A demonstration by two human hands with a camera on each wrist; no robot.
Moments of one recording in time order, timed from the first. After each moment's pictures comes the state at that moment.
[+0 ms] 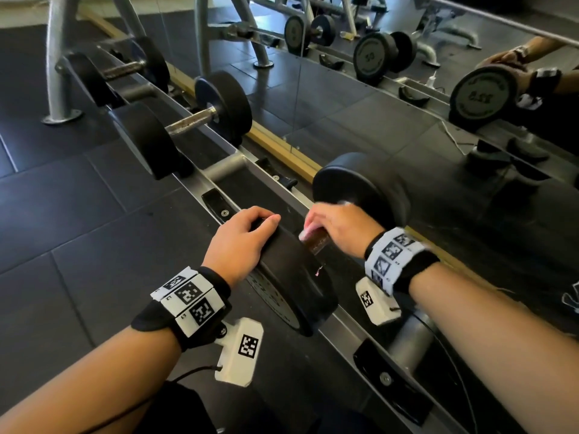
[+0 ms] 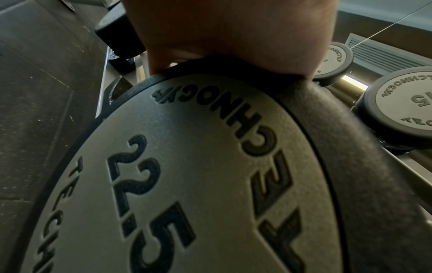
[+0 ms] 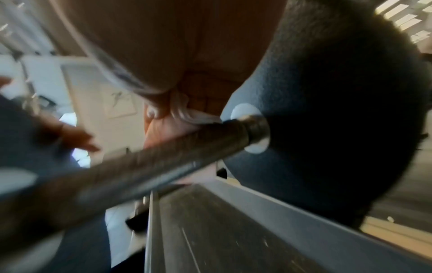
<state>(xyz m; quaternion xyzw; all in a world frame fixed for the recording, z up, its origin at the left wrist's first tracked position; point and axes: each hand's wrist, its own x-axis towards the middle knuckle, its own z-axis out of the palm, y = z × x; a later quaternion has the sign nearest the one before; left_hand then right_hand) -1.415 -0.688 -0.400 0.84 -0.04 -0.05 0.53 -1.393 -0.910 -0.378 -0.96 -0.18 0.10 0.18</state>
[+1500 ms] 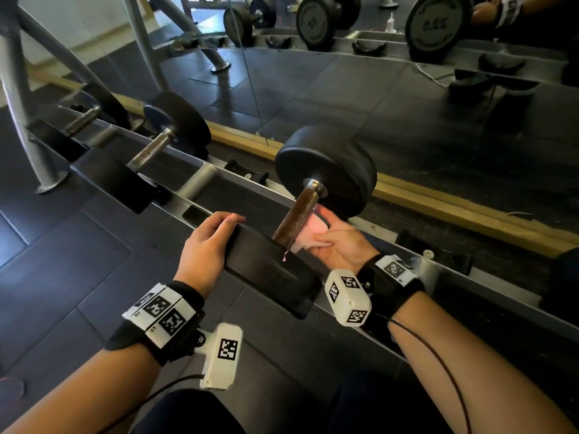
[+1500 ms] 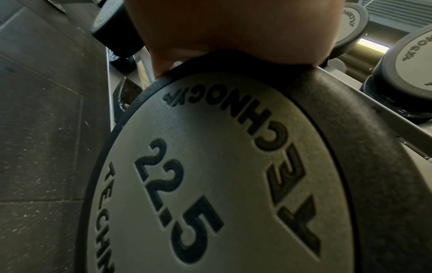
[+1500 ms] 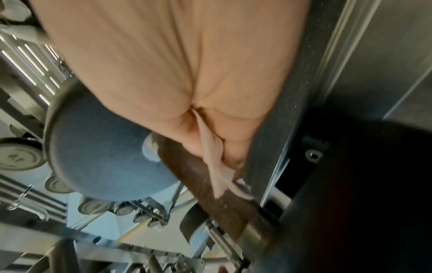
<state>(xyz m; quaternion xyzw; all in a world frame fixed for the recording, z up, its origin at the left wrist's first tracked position) -1.425 -0.692 -0.382 0.85 -0.05 -0.07 0.52 -1.450 -0.919 -0.454 -0.35 0.15 0.11 0.92</state>
